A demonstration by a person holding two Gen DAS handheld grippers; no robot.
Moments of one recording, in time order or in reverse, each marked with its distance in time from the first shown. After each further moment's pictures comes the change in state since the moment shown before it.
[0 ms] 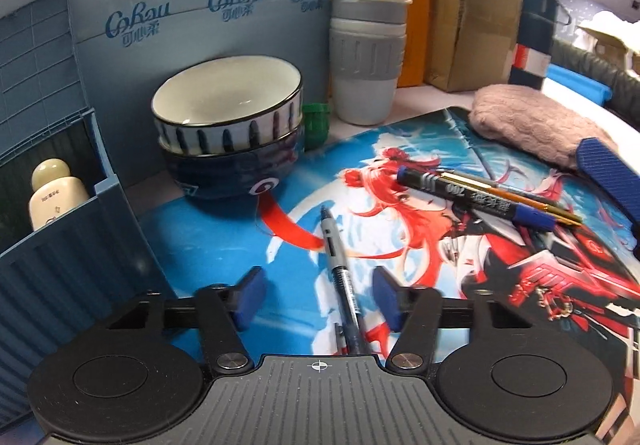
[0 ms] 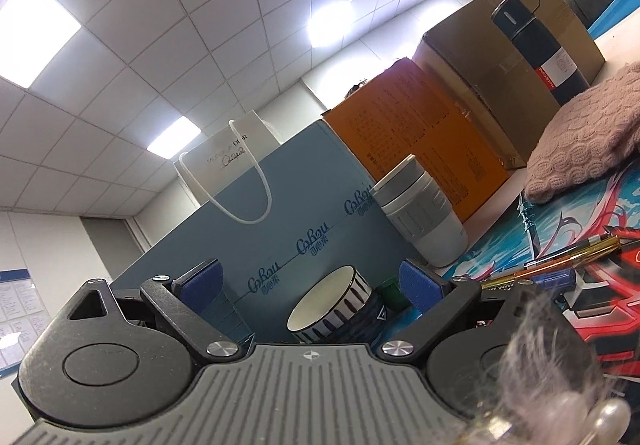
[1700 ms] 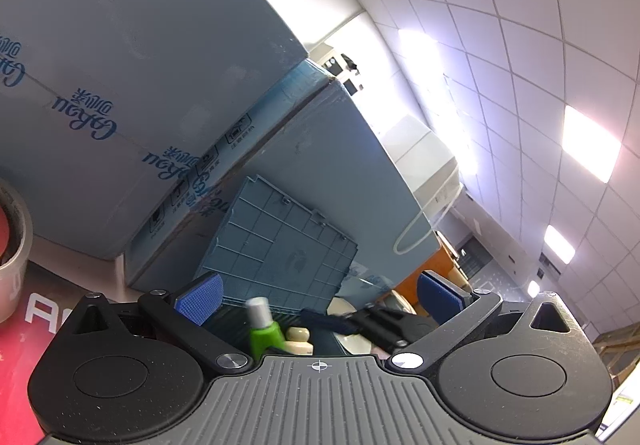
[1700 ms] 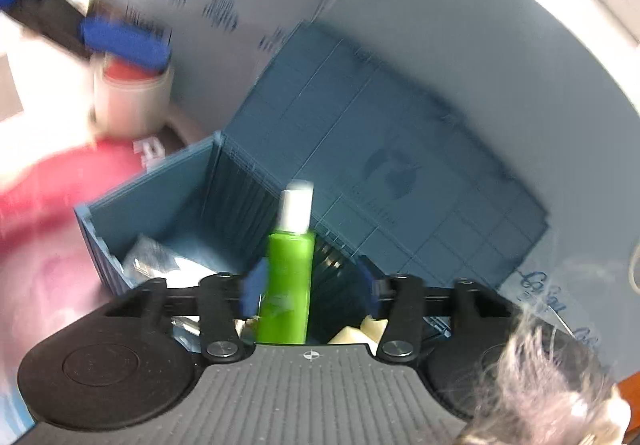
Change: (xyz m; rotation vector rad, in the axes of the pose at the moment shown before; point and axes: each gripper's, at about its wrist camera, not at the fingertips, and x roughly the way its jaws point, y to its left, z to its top) left arm -0.198 0.287 -0.041 -0.734 -0.473 -0.320; right arm 0.212 0.217 -0.092 -1.196 0.839 0.347
